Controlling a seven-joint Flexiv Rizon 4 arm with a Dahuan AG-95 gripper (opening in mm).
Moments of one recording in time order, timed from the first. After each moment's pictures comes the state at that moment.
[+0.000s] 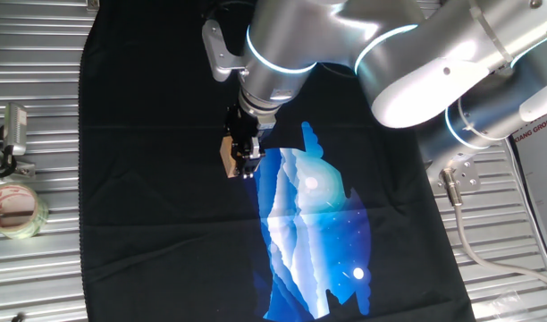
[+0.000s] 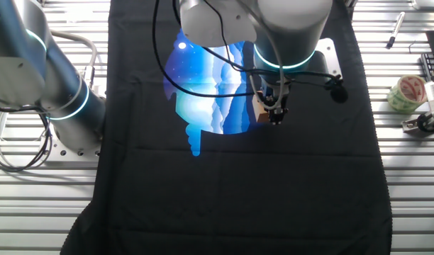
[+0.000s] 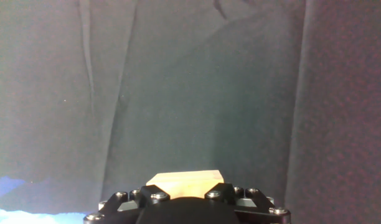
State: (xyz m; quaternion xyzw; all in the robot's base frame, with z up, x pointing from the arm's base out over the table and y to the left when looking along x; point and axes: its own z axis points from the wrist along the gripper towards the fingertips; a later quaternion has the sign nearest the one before) arm 0.495 0.019 0.074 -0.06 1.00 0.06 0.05
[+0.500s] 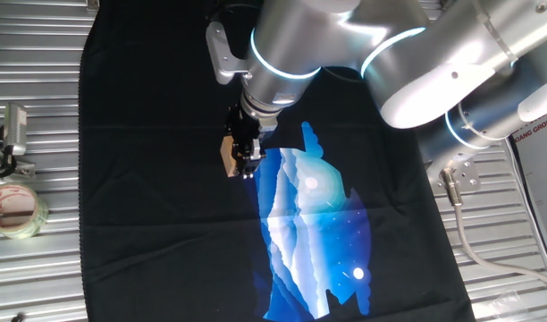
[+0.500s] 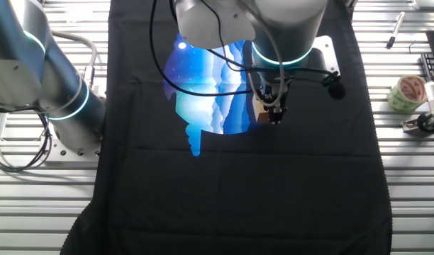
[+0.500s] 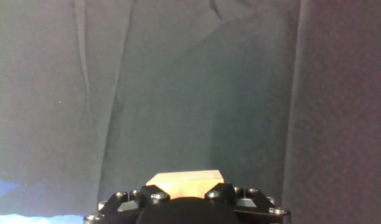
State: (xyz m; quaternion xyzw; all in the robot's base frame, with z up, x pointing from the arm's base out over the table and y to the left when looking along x) arm 0.494 0.018 0.075 -0.06 1.00 0.05 0.05
